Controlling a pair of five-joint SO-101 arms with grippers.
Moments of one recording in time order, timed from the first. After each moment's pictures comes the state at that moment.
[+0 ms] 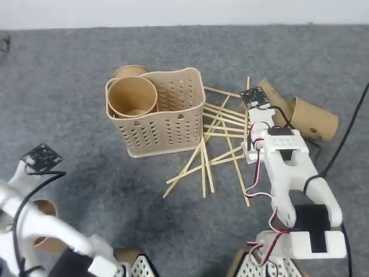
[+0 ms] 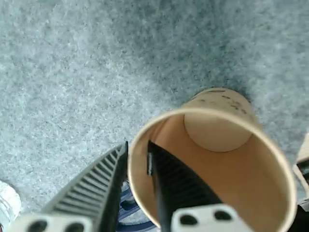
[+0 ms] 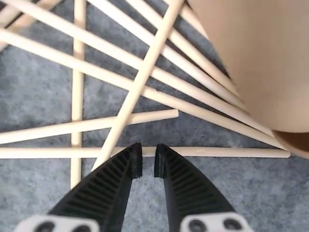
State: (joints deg) left arm -63.6 -22.3 38.0 82.7 -90.3; right arm -4.0 -3.6 42.9 42.6 17.3
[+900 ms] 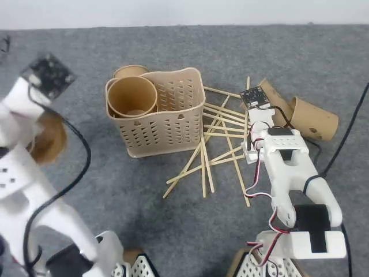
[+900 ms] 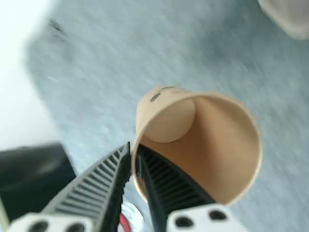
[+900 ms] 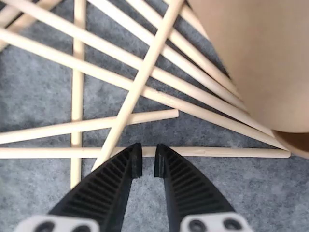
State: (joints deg) left arm -33.2 -21.5 -18.4 99.4 -57.6; right arm -4.0 -3.6 42.9 42.6 17.3
